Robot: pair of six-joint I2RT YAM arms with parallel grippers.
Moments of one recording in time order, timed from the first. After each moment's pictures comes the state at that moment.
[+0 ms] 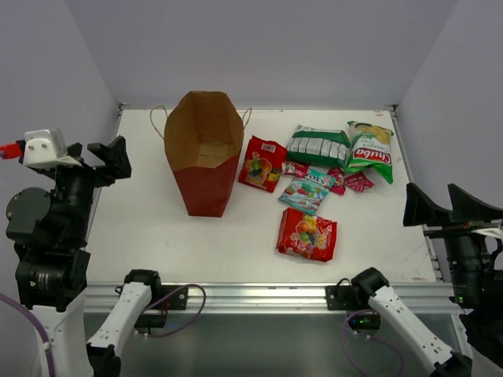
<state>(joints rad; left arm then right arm) -0.06 0.69 1.45 -0.64 -0.10 -0.16 0.51 0.34 1.30 -0.67 0.44 0.12</state>
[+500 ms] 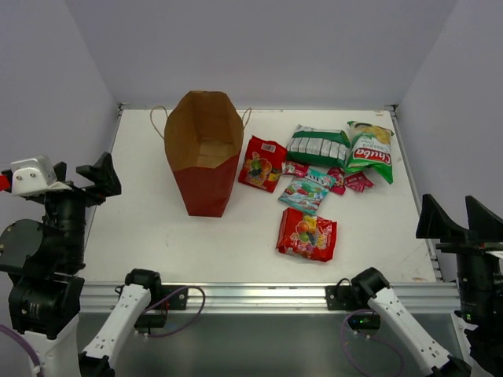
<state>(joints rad) -0.16 0.55 1.41 -0.68 -0.30 -0.11 0.51 0.21 1.26 -0.63 0.48 0.04</state>
